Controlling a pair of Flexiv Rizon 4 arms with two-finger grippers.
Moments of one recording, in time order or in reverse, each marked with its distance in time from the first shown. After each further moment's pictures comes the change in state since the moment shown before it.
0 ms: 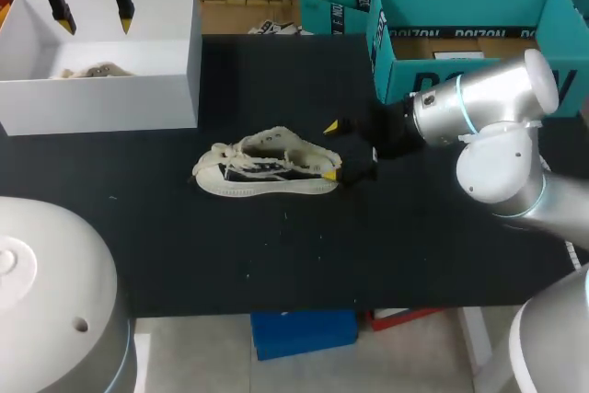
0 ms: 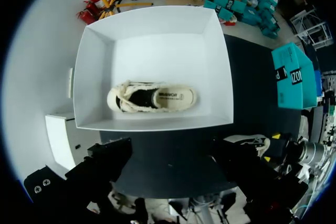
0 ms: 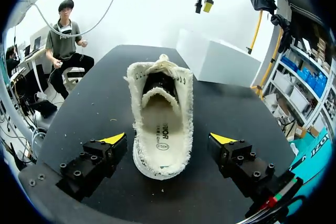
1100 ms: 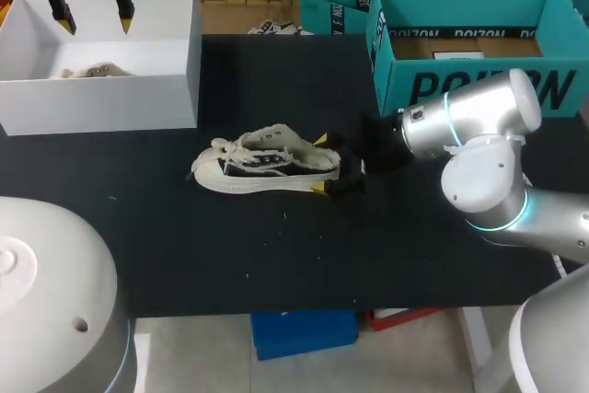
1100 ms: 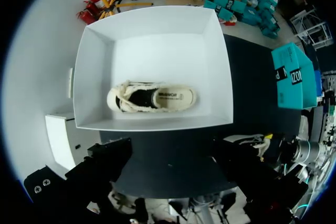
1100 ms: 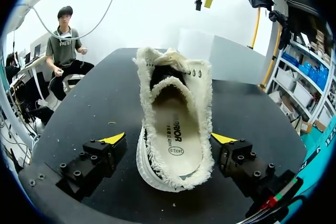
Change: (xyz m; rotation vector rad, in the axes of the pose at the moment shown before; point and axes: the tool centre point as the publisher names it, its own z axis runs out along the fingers) left arm 0.000 0.000 0.000 0.000 0.000 0.000; right arm 0.013 -0.008 0.030 -0.038 0.027 0.043
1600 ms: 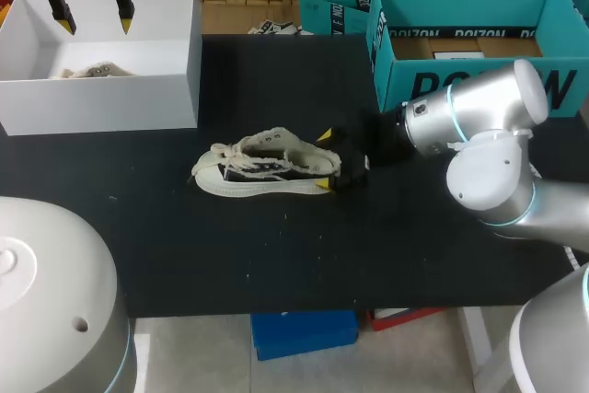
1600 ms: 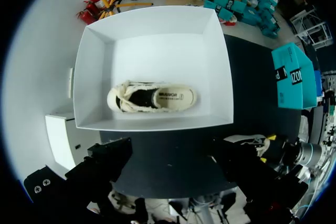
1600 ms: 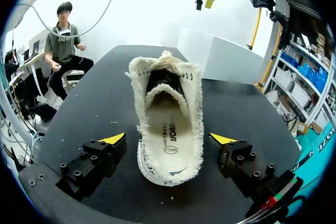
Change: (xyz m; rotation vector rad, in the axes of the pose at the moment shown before) left arm 0.000 0.000 0.000 0.000 0.000 0.000; right arm -0.001 0.007 -0.016 0.041 -0.023 -0.015
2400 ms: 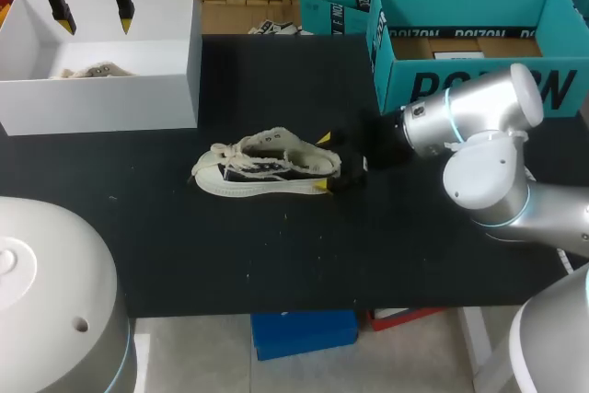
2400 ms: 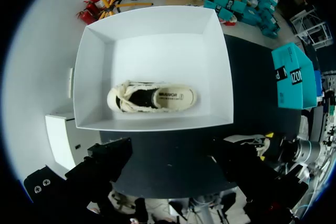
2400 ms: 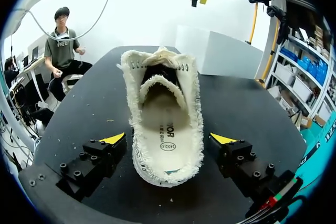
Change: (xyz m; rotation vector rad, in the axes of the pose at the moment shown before) left arm 0.000 0.000 0.000 0.000 0.000 0.000; right arm -0.003 -0.010 0.013 -0.018 0.019 0.047
